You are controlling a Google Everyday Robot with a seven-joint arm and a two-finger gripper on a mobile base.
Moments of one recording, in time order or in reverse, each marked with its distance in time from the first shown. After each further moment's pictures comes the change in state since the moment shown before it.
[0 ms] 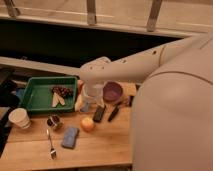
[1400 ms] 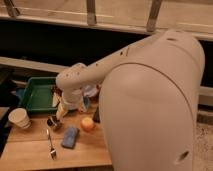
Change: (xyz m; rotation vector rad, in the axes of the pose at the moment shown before) arm 0.012 0.087 0.039 -0.043 0.042 -0.182
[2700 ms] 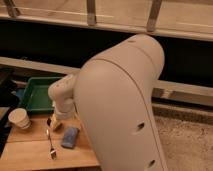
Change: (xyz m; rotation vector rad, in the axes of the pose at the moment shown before) arm 0.014 0.031 0.066 -0.022 0.109 -0.017
